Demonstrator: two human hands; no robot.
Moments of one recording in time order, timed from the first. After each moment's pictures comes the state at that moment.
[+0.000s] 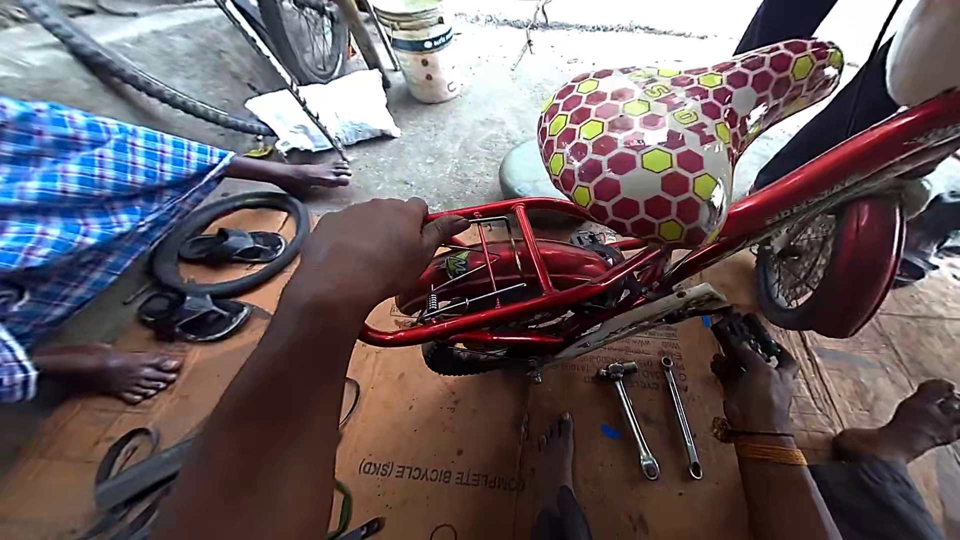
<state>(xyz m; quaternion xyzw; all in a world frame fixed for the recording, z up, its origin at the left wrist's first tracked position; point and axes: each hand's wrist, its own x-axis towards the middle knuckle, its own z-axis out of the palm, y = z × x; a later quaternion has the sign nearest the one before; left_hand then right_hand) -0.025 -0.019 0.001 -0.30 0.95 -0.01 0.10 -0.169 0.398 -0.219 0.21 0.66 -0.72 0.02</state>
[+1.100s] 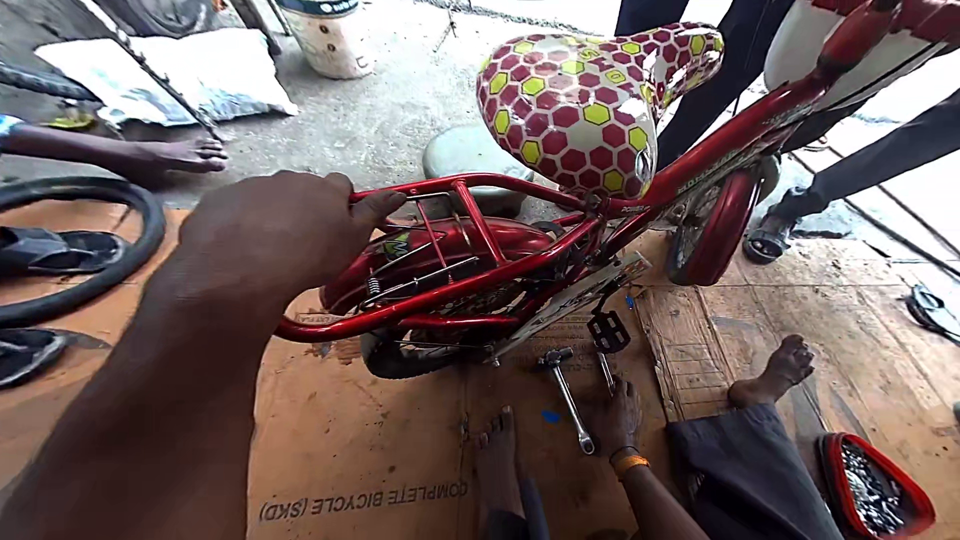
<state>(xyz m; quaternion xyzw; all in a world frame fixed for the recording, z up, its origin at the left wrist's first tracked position) -0.050 0.001 -0.006 -0.29 0.96 0.00 0.07 -0.085 0.423 -0.337 0.02 0.98 -0.17 0.13</state>
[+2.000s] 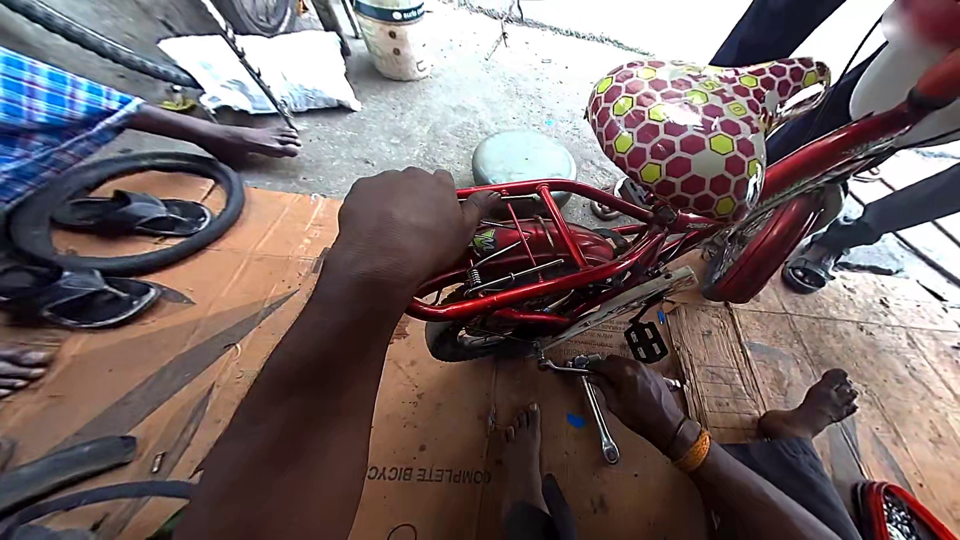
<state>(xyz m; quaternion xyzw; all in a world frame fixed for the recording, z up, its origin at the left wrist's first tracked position) -0.052 0.029 0.003 -0.31 0.95 0.01 0.08 -0.113 0.353 -0.197 -0.41 0.89 -0.09 0.18</state>
